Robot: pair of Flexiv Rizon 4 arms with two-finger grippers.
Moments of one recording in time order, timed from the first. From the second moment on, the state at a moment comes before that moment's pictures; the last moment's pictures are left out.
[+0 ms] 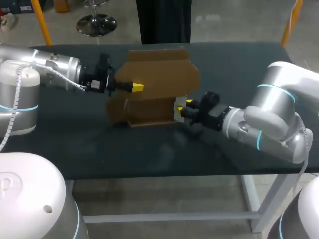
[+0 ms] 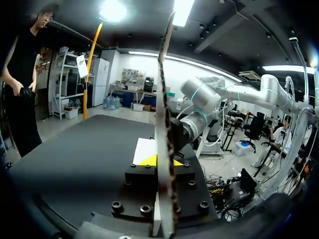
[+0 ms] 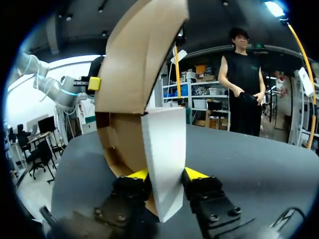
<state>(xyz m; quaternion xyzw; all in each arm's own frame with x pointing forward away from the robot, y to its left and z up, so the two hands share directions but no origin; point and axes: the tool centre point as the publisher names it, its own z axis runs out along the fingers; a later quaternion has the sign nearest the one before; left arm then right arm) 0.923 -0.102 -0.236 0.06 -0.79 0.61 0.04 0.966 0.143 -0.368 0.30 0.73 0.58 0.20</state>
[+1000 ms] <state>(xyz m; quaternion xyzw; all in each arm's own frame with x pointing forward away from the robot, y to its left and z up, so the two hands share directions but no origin) 0.922 -0.098 -0.235 0.06 -0.79 0.61 0.04 0.976 0.151 -0.372 0.36 0.75 0.50 0.23</state>
